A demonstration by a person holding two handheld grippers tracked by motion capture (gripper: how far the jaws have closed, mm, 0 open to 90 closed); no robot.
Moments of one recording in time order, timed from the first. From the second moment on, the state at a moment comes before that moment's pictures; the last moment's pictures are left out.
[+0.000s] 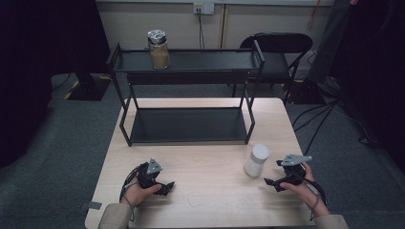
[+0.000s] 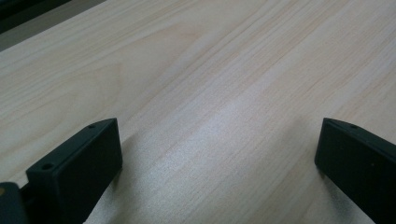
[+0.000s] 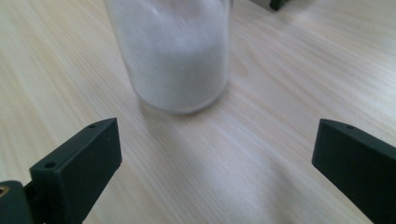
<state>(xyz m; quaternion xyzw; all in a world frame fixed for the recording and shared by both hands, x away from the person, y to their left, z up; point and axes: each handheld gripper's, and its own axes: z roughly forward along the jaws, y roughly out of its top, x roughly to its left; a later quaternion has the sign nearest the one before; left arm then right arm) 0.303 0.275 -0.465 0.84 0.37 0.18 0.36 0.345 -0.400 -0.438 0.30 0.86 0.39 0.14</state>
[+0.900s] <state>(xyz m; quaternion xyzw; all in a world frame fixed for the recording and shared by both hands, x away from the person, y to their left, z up) 0.304 0.275 -0.465 0.84 0.37 0.18 0.36 0.360 -0.388 -0.421 0.29 0.84 0.45 0.12</state>
